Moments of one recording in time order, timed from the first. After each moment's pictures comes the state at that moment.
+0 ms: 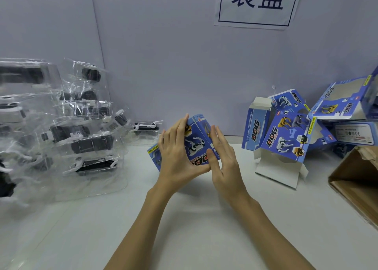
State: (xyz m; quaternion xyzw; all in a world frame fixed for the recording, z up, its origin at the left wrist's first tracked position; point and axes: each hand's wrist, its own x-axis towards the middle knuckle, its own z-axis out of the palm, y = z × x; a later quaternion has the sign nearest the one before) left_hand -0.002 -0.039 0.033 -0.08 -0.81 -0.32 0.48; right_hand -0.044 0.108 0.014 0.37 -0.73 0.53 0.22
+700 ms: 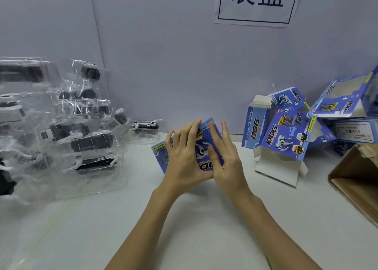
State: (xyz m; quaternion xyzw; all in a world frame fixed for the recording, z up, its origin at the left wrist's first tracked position) left_hand -0.001 -0.024 0.027 -0.10 -0.84 -0.25 0.47; right_hand -0.047 0.114 0.017 0.37 -0.74 0.50 0.25
